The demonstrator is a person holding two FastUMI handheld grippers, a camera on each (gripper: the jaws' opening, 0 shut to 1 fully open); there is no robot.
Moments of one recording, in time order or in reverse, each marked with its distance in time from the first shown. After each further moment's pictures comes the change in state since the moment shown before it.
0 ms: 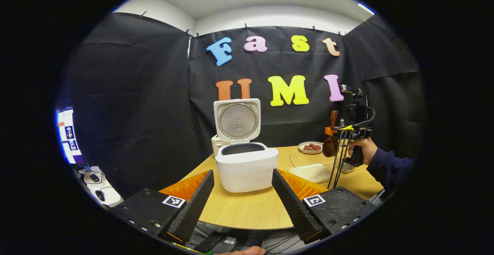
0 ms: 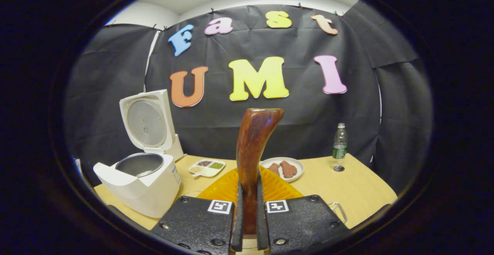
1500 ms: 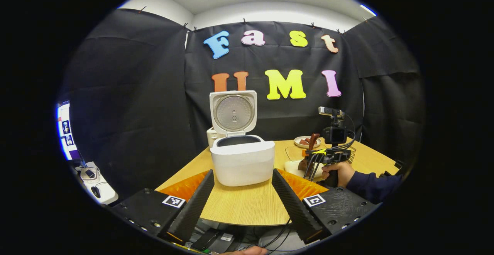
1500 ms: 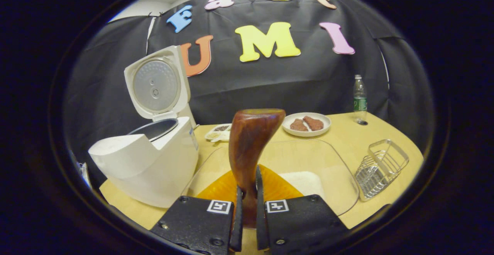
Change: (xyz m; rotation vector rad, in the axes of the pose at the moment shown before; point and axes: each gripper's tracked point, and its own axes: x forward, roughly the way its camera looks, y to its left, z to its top) left arm 0.006 -0.010 -0.021 -0.018 0.038 -0.034; right arm 0.012 0.087 -0.108 0.153 0.216 0.073
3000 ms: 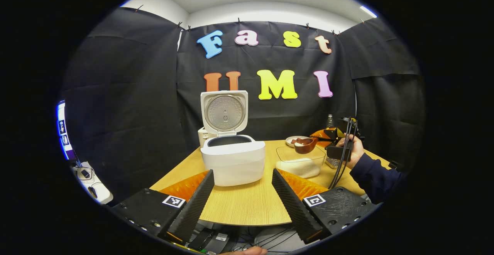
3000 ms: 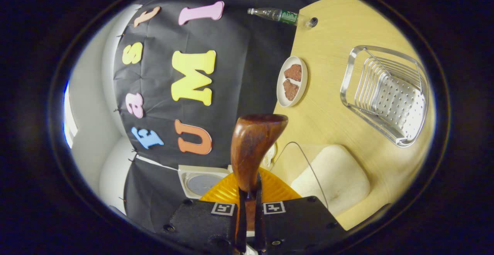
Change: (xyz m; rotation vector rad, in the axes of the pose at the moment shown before) left arm -0.003 -0.018 0.000 -0.004 0.004 -0.068; right arm -0.050 -0.076 0.101 1.194 -0.009 0.401
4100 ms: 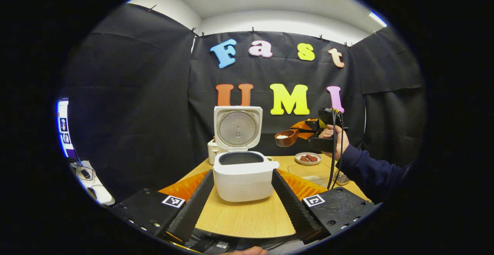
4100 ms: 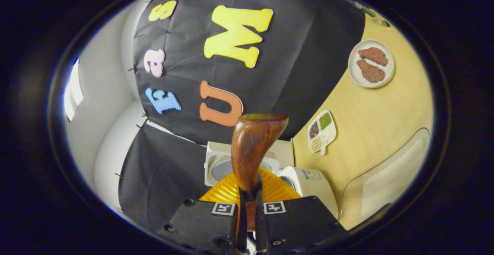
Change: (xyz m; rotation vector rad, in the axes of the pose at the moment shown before) left arm 0.020 0.047 0.044 -0.048 -0.085 0.087; right arm 0.147 0.126 -0.114 -0.284 0.242 0.039
